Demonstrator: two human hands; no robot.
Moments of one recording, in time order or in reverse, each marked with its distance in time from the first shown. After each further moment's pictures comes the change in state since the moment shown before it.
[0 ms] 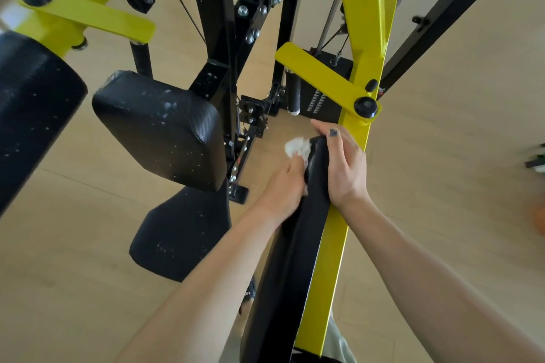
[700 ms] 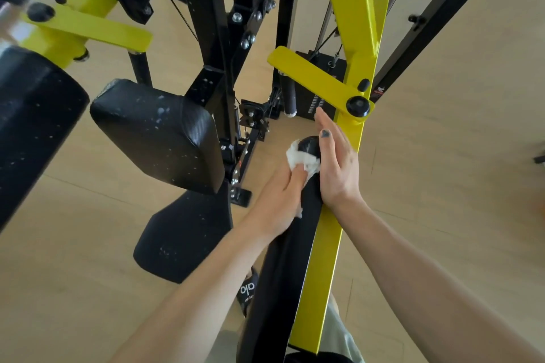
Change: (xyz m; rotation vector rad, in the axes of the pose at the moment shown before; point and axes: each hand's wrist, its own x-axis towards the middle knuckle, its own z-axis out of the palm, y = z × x) left_hand -0.028 0.002 0.004 0.017 0.001 0.273; right_hand -0.002 0.001 0.000 -0.006 -0.011 -0.028
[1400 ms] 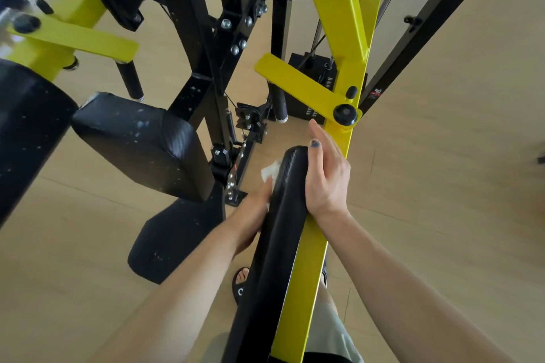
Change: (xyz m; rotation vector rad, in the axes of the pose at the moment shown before) left_hand 0.016 -0.020 -0.009 -0.251 -0.081 -0.465; right_hand 0.000 -0.007 -0.001 0.006 0.096 0.072
